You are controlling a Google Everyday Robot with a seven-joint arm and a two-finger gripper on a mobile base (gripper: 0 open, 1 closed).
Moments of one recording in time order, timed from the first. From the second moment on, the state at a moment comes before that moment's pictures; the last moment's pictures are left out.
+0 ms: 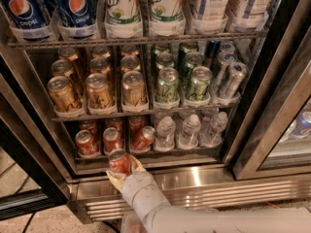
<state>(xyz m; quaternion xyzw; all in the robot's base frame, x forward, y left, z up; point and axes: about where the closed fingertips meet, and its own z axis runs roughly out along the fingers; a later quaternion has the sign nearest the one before) 0.489 0.090 0.632 -0.24 0.76 0.14 0.59</state>
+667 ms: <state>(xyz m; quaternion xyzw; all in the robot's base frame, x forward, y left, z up) 0.510 0.048 0.636 -0.22 0.78 0.17 0.56</state>
